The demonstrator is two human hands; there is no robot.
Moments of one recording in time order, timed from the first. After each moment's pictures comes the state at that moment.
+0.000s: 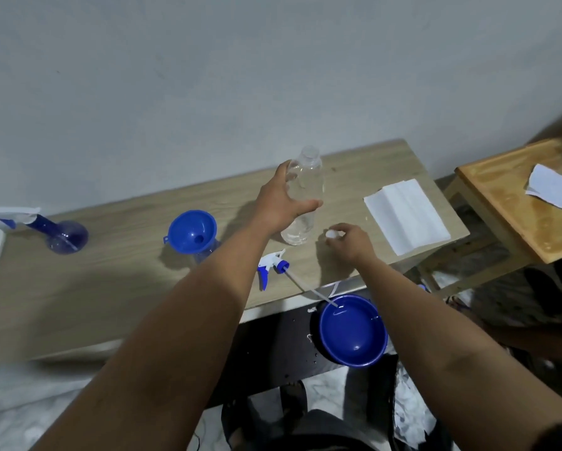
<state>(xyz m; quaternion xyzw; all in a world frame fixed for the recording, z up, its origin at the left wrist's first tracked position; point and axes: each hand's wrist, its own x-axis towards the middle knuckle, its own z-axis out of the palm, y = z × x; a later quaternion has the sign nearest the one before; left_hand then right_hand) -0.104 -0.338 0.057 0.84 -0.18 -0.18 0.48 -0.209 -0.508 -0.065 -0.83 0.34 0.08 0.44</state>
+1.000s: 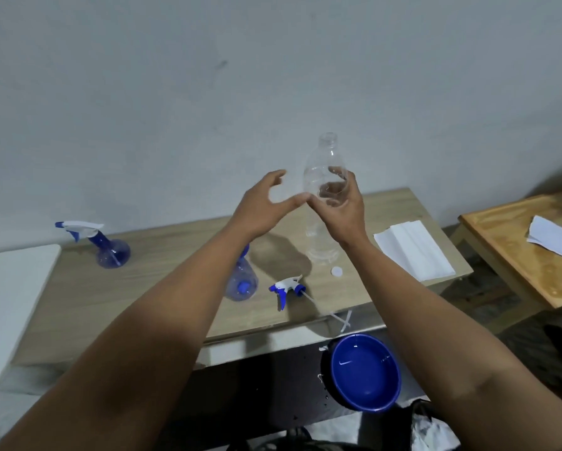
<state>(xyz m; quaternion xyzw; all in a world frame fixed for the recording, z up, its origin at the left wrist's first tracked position) -0.117 -0.254 0.150 0.85 -0.22 -0.09 0.47 -0.175 -0.433 0.095 -0.74 0.11 -0.28 0.60</state>
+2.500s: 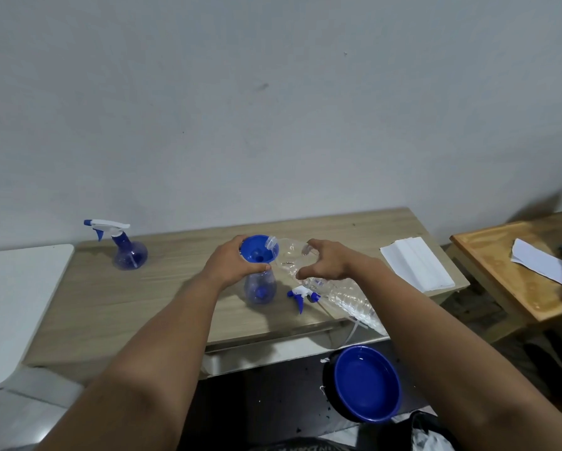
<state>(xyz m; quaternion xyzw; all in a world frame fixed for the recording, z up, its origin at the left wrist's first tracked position) -0.113 -0.111 0.060 0.89 -0.16 -0.12 0.42 -0.195 -0.361 0.098 -0.94 0.10 0.18 0.28</state>
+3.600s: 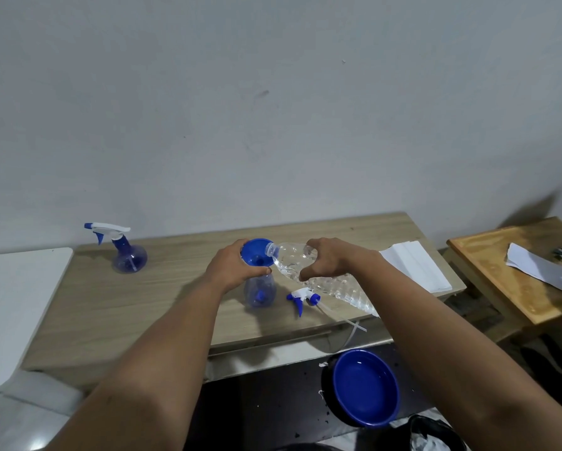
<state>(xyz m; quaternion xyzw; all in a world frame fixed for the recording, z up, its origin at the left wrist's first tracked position) -0.121 -0.113 0.066 0.89 -0.17 -0.11 0.42 -0.198 -0.350 0.135 -0.95 0.10 0.22 0.18</state>
